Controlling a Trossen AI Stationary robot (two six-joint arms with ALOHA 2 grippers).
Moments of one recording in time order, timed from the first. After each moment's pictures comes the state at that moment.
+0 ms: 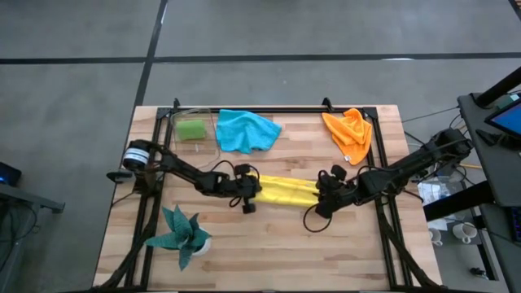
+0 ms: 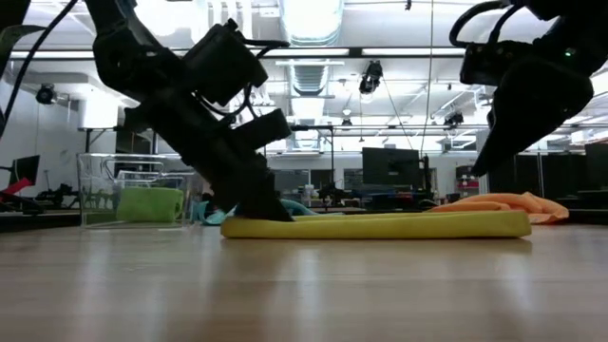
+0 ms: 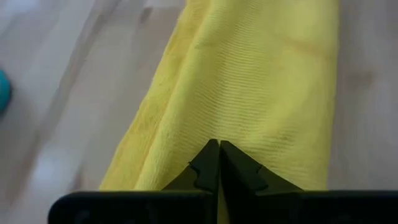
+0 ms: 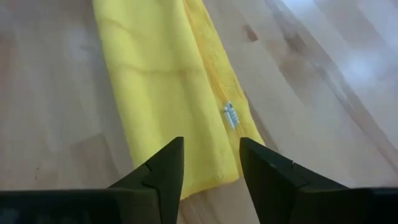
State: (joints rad) left arm -0.12 1.85 0.78 0.31 -0.30 -0.15; right arm 0.39 1.26 0.61 -0.47 0.49 0.71
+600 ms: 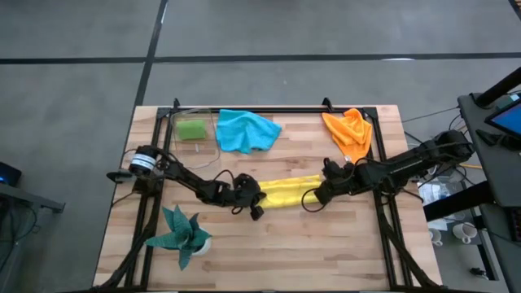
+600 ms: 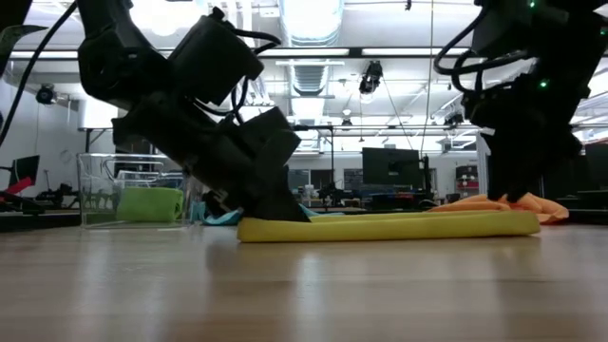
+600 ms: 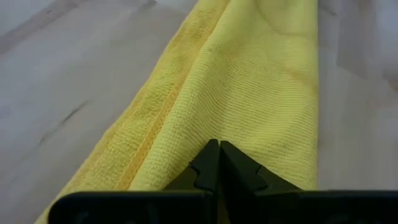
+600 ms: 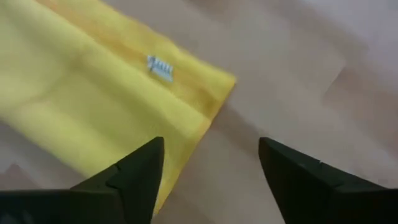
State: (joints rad) left arm -0.21 1.93 0.79 0.48 -0.39 -0.56; right arm 0.23 1.26 0.59 -0.65 0.35 1.08
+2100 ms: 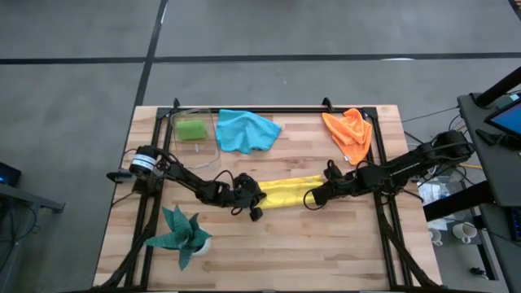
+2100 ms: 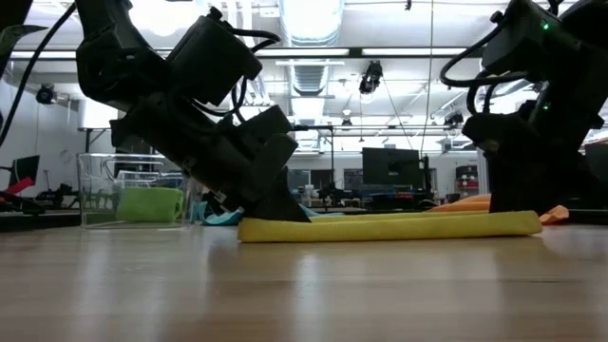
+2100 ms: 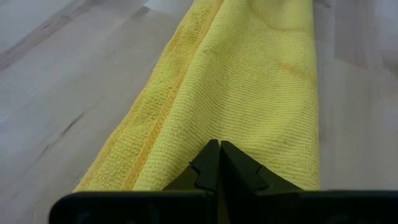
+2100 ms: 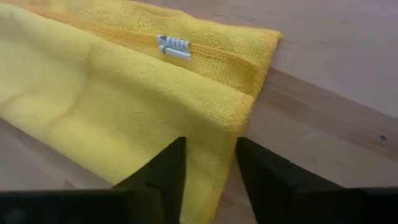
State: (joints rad) left arm -0.20 1.93 0.78 0.51 -0.40 -0.49; right arm 0.23 1.28 0.42 -0.30 0.25 1.33
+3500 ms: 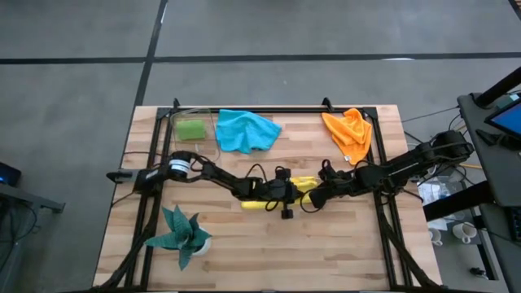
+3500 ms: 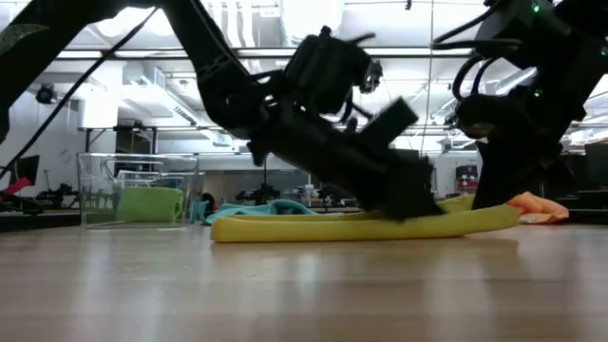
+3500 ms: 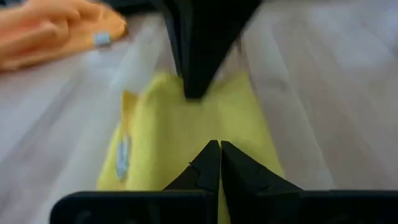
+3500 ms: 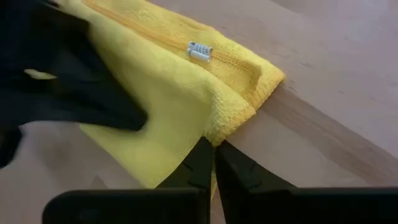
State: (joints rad) left arm -0.09 2.27 1.32 0.55 -0.20 0.06; right arm 0.24 1.28 0.47 -0.25 0.29 1.13
